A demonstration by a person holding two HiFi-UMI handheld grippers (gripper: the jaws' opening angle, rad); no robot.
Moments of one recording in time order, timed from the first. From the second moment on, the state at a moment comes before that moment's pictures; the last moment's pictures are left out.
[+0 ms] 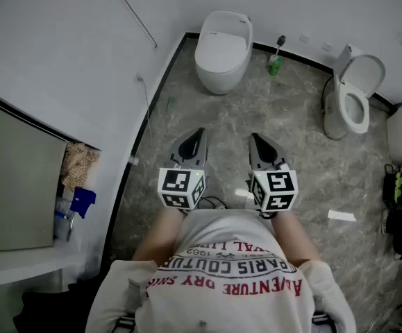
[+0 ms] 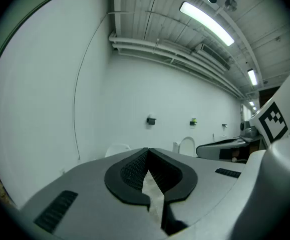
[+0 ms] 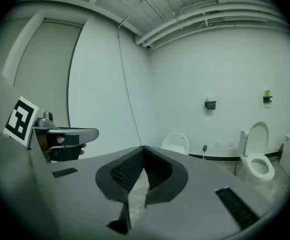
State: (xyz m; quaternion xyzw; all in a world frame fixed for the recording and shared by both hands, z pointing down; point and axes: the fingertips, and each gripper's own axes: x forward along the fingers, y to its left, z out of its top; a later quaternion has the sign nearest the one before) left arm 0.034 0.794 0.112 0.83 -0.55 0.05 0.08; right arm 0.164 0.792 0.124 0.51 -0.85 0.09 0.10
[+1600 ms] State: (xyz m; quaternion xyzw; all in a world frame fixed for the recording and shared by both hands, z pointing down) left arm 0.045 0.689 0.150 0.79 -0.60 0.06 0.13; right arm 0.175 0.669 0.165 0.45 -0.87 0.16 0.12
